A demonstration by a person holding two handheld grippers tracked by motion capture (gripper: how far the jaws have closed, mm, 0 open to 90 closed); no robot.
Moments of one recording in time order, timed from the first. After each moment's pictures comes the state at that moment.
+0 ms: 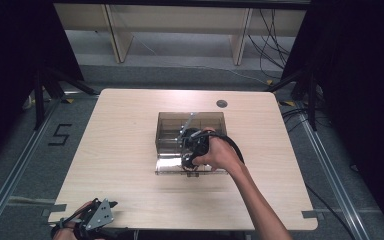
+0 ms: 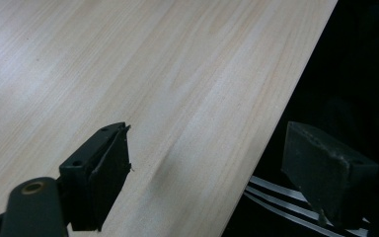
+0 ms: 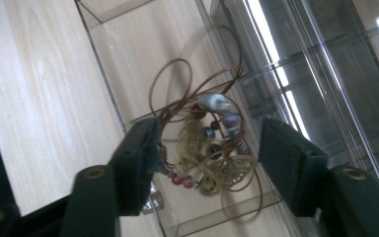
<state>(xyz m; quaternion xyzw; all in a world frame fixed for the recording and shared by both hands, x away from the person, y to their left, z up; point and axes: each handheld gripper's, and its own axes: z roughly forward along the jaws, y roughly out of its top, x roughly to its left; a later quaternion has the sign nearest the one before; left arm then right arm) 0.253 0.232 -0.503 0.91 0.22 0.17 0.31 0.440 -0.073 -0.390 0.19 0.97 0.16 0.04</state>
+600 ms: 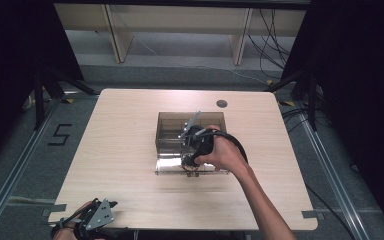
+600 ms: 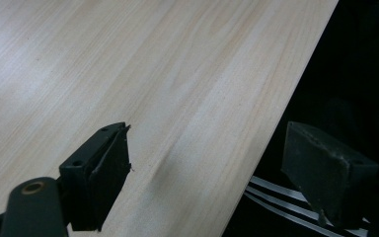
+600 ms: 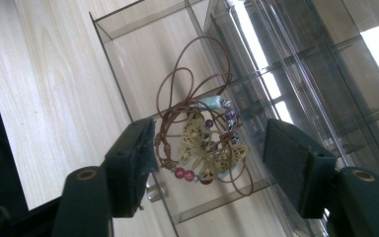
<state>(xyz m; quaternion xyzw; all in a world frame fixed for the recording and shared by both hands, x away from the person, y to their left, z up) 0.254 0.232 -0.502 0.91 0.22 0.16 0.31 0.431 -0.082 -0.374 0.19 0.96 0.19 0.06</state>
